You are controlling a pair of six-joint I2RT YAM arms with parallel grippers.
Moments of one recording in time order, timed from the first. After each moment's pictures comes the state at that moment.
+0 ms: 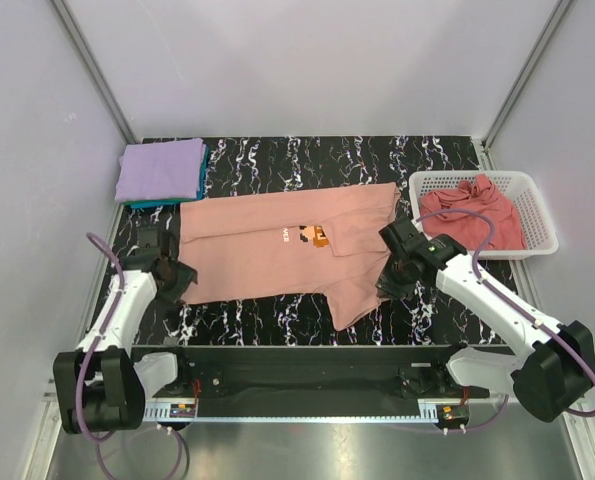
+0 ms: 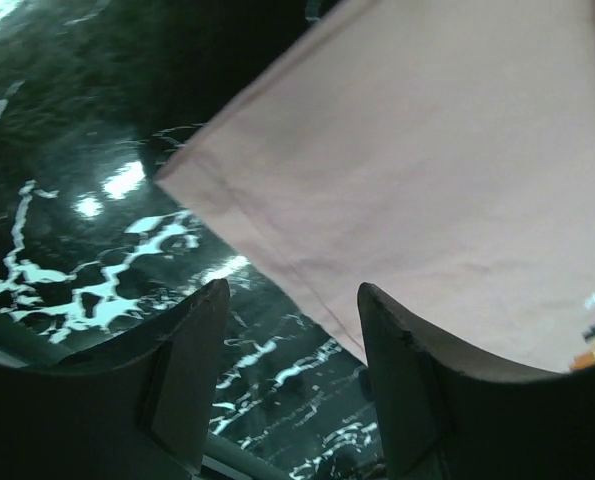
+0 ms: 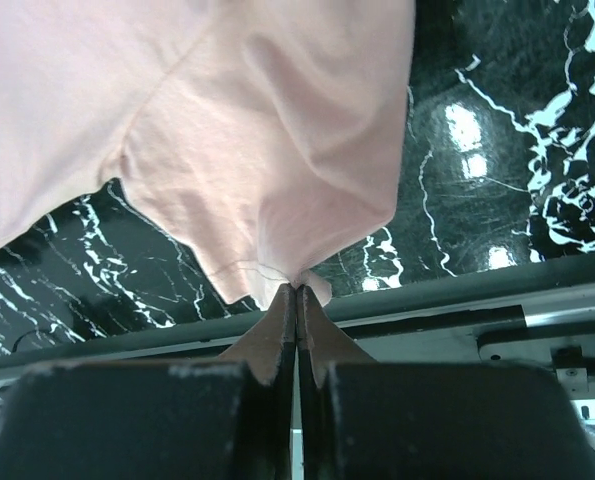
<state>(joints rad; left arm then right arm) 0.06 1.09 0.70 -0.81 -0.08 -1.02 0.56 1.18 0.91 -0.97 0.06 1.02</state>
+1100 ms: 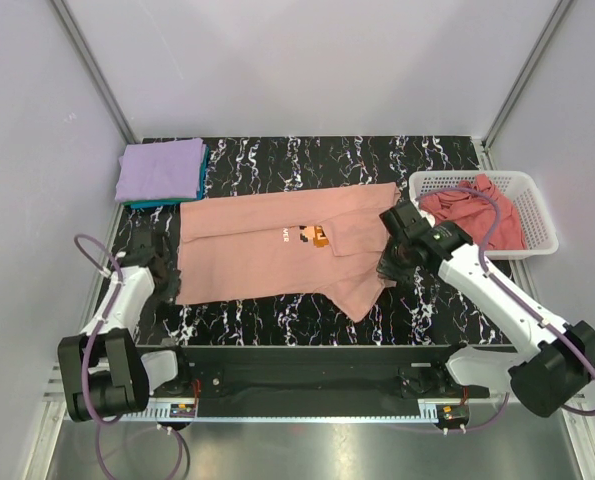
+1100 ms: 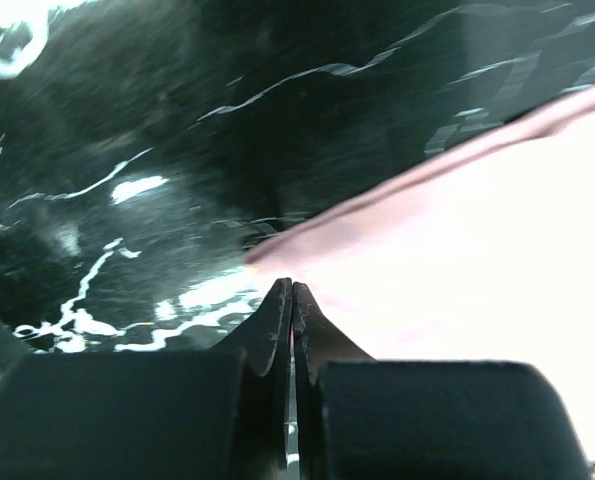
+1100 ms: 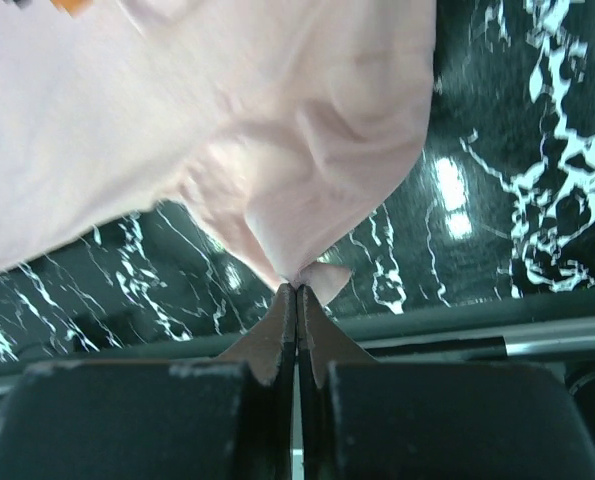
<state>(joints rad) 0.16 1.15 0.61 -0.73 -0.20 -1.12 0.56 1.19 1.05 -1.00 0.13 0.92</state>
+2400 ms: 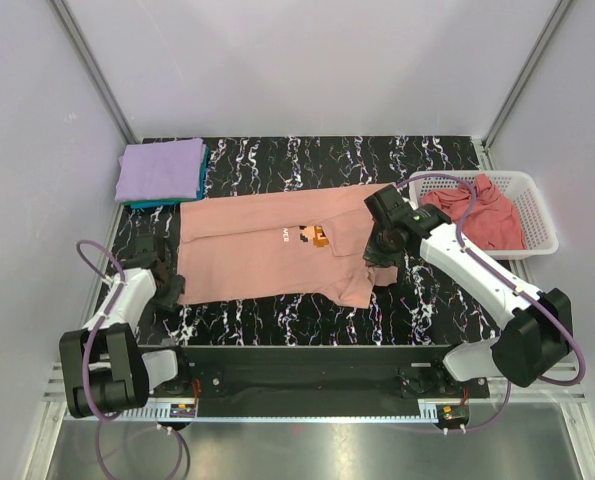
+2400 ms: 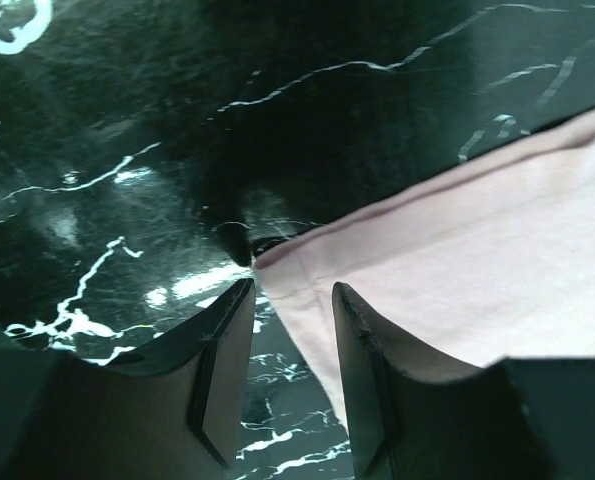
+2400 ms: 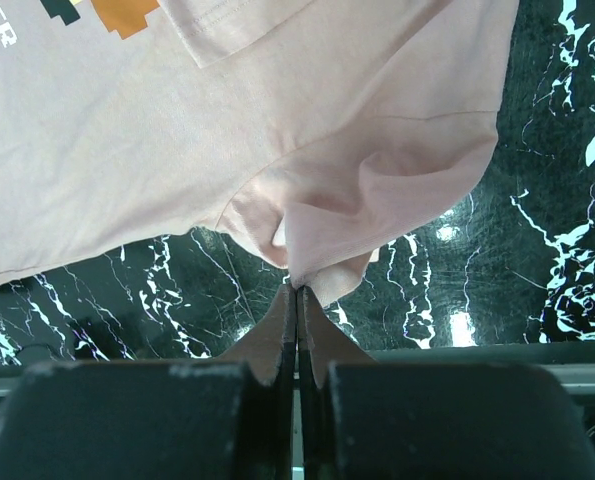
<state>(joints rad) 0.16 1.17 0.59 -0.72 -0.19 -1.15 0.56 1.38 1.18 -0.94 0.11 0.85</state>
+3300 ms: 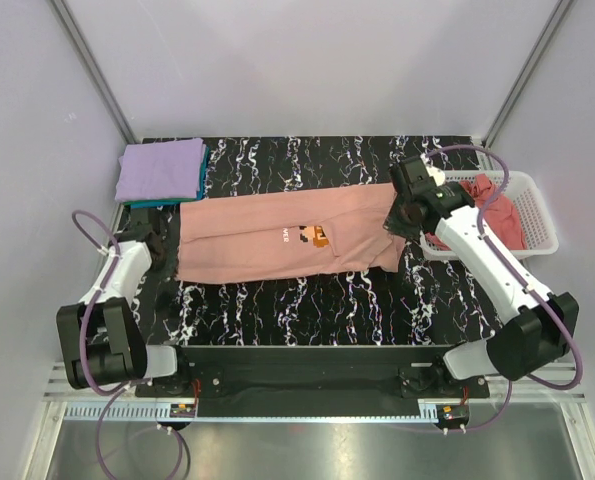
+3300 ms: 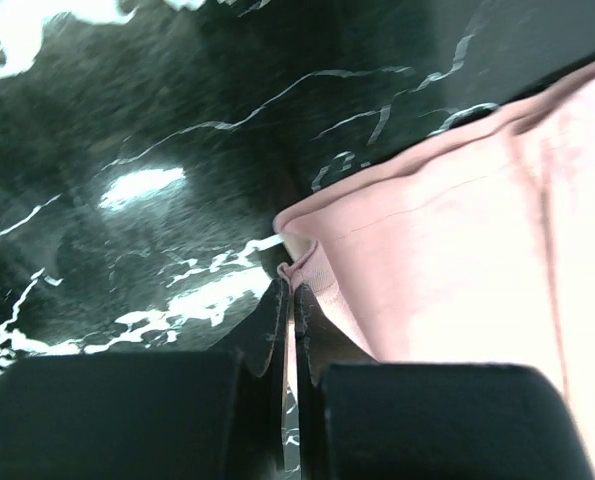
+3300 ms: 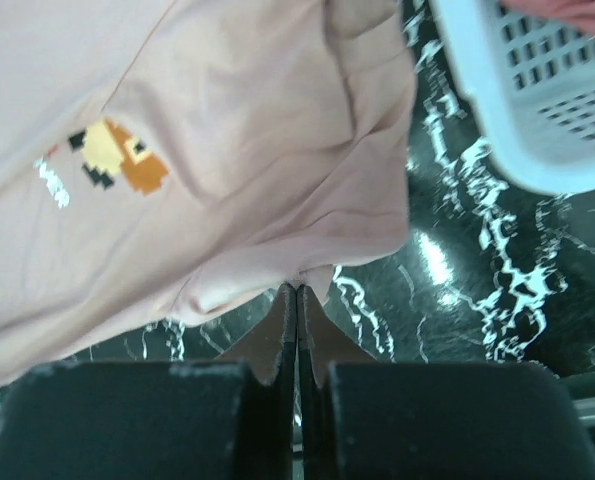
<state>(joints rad) 0.16 1.31 0.81 -0.74 -0.19 -1.10 0.44 1.40 1.35 -0.99 0.26 0.80</state>
